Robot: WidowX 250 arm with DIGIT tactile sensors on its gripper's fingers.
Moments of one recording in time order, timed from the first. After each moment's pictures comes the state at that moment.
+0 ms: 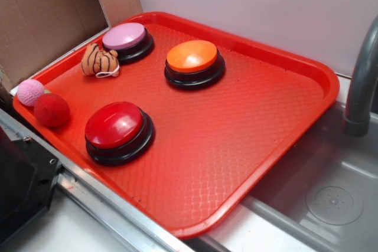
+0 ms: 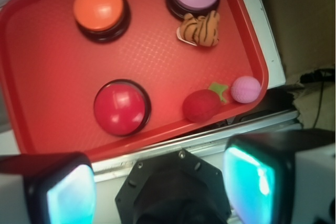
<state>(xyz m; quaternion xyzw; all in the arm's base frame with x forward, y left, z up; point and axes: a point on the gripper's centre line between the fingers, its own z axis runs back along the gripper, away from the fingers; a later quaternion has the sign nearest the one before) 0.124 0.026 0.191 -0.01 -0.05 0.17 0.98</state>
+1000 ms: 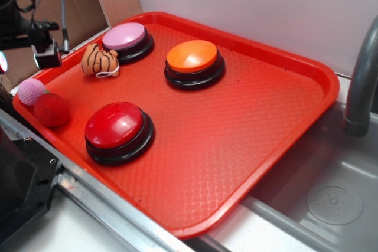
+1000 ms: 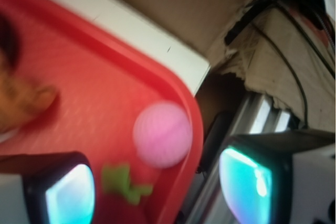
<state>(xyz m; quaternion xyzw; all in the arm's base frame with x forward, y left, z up) 0.136 0.145 0.054 0.15 -0.08 0.49 0.85</state>
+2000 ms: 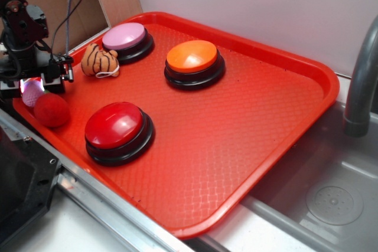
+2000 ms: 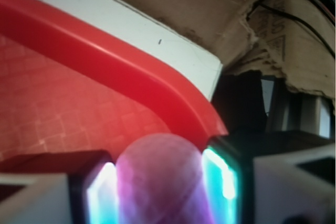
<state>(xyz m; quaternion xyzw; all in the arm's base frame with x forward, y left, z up) 0.135 0.155 0.009 0.18 -0.08 0.50 0.84</state>
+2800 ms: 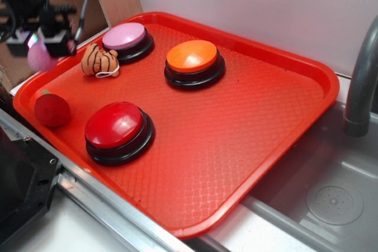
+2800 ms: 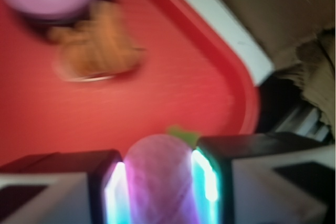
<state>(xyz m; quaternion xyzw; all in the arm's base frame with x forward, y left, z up) 0.174 0.069 0.109 0.02 -0.07 0.30 0.95</state>
